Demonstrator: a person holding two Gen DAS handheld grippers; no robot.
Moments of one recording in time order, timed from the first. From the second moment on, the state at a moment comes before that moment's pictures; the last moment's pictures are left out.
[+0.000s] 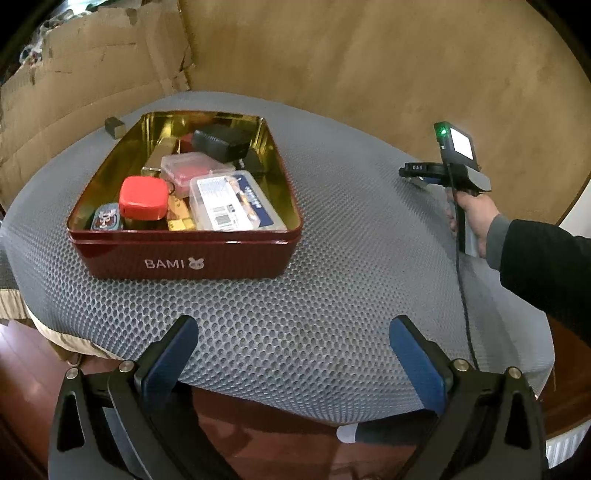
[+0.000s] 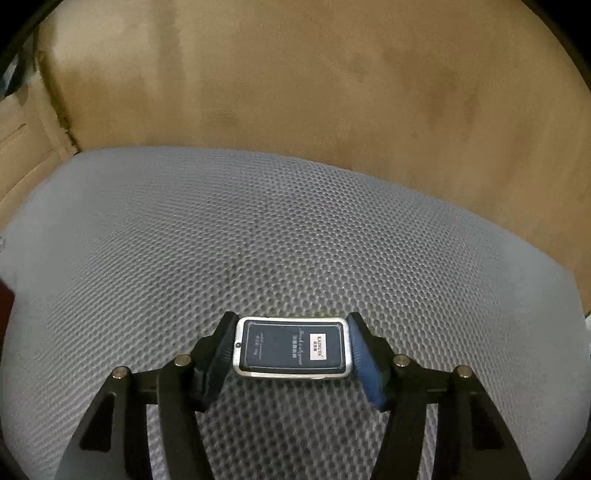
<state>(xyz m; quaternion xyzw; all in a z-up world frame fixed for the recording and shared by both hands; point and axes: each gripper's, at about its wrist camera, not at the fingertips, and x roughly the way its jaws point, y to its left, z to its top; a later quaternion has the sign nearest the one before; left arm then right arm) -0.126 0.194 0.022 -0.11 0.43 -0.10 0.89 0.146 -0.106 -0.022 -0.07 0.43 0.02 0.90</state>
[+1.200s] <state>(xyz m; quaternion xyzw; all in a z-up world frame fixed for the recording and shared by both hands) -0.149 0.215 0.061 -0.07 0.38 0.01 0.92 0.025 0.067 0.198 -0.20 0.26 0.07 0.94</state>
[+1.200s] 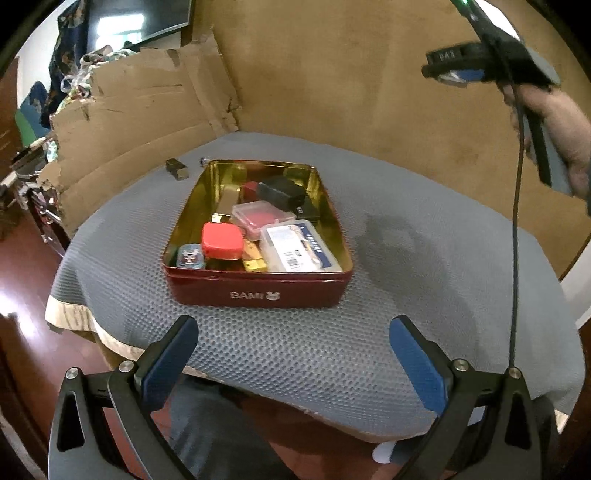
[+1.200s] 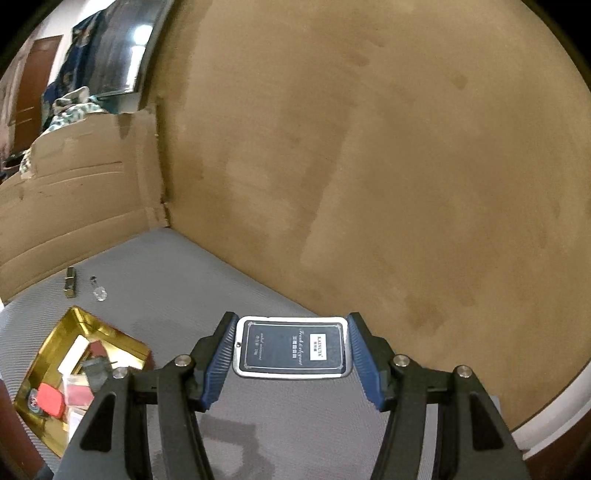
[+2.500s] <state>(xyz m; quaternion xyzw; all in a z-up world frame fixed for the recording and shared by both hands) -0.136 0.252 0.056 -0.09 0.38 0.08 0.92 -0.040 0.262 0.067 -0.26 0.32 0.25 0.88</state>
